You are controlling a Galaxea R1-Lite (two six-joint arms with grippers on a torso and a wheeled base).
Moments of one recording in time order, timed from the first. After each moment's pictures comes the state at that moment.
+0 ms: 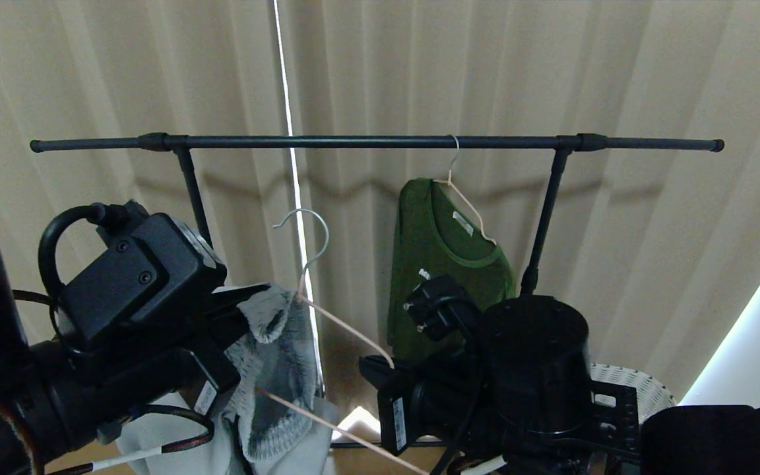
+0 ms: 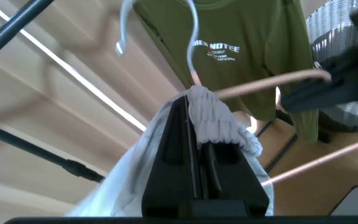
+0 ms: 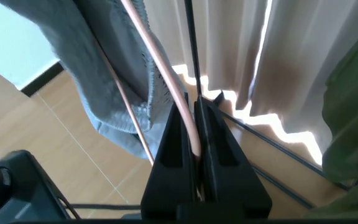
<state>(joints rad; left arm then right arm) -0.71 1.27 -0.61 -0.42 0.15 0.48 0.99 1.84 -0.79 -0.69 -0.18 0.37</state>
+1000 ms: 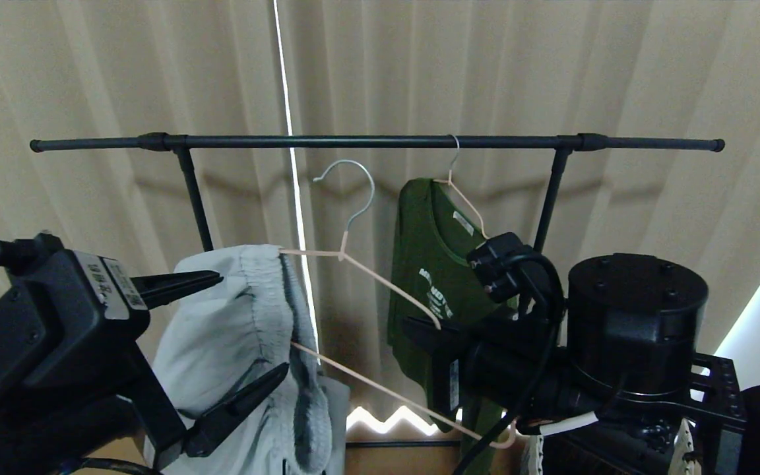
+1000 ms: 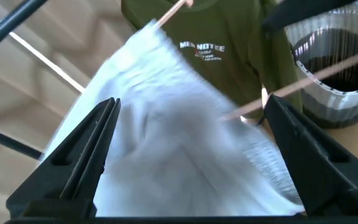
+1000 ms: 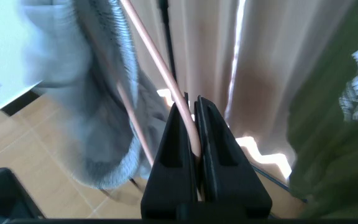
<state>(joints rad) -0.71 1.14 -0.52 -0.42 0.08 0.48 0.91 1.70 -0.73 -0.69 -0.18 0.27</state>
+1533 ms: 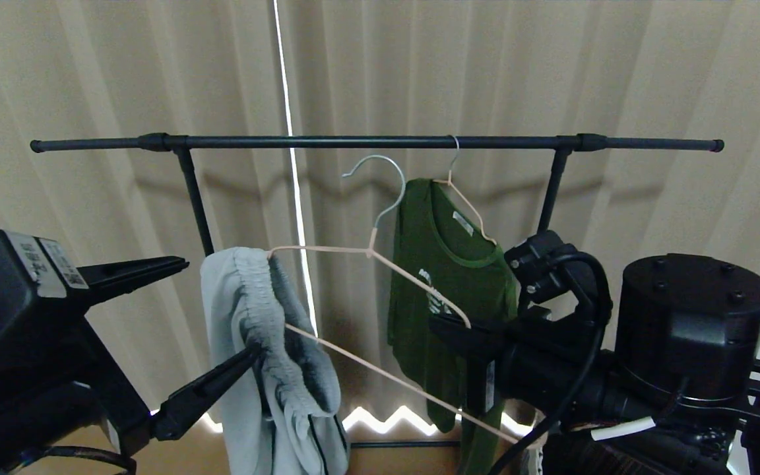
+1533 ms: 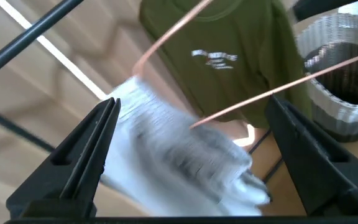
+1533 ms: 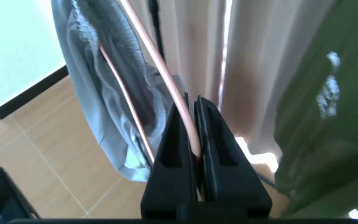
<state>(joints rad) -0.64 1.09 -0.51 -0.42 0.08 0.48 0.88 1.62 -0.66 -0.69 -0.18 0.25</state>
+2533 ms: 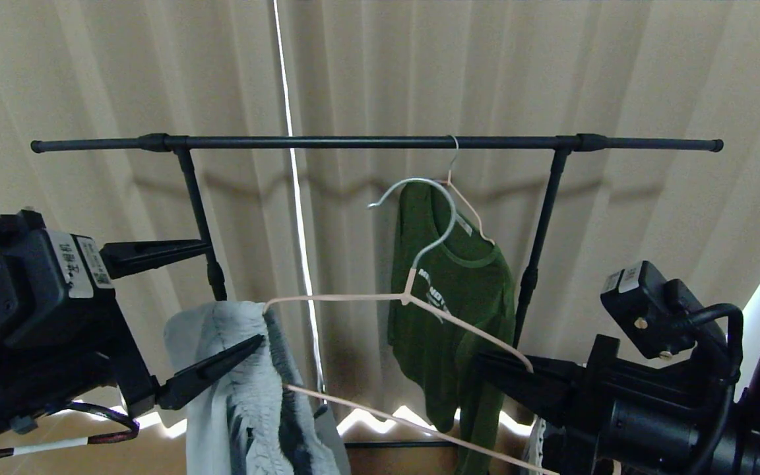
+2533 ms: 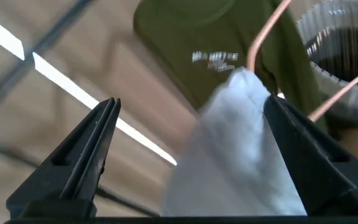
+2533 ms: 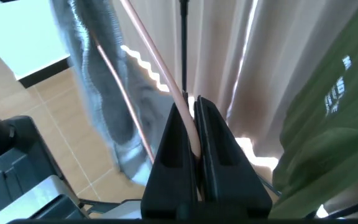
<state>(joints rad) -0.38 1.19 -0.52 -0.50 -0.34 0.68 0.86 1.41 -0.48 -0.68 -0.01 0.16</state>
